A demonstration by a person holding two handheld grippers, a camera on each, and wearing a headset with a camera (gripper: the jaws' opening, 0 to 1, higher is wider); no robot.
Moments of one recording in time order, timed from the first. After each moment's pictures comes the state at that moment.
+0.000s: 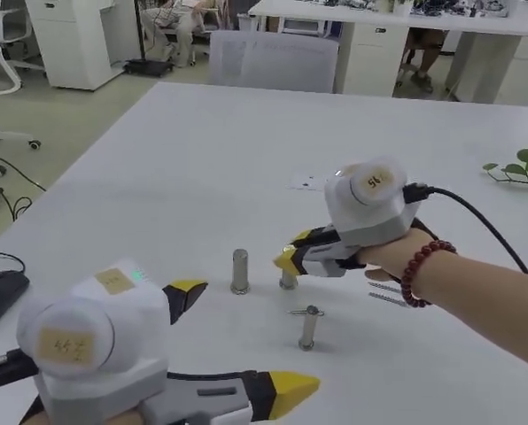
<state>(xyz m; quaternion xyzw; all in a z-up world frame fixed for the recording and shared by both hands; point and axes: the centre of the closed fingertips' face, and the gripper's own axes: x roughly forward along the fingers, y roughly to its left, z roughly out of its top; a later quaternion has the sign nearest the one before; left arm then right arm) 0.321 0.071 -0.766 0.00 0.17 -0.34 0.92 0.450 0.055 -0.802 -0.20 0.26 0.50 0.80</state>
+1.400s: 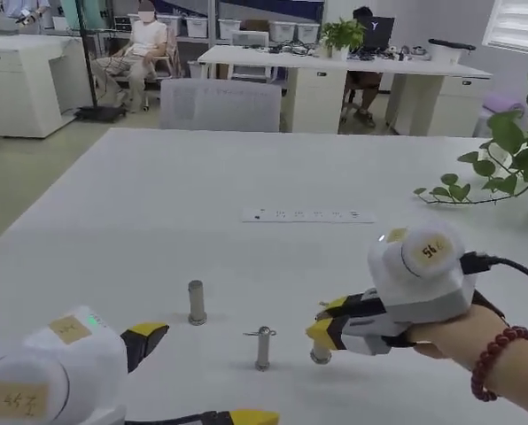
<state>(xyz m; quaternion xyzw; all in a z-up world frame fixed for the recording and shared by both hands) 0.293 0.060 -0.759 0.02 0.17 -0.35 0.92 0.362 -0.038 -0.792 -0.17 0.29 0.44 0.83</state>
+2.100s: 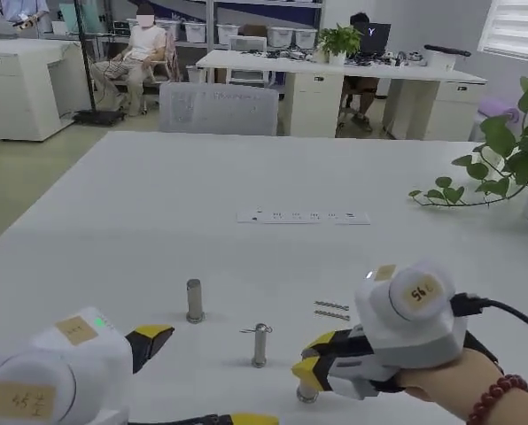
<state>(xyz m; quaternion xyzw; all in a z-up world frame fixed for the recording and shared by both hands) 0.284 0.055 -0.761 0.03 0.17 -0.36 0.91 0.324 -0.021 -0.812 -0.16 0.29 0.45 0.83</state>
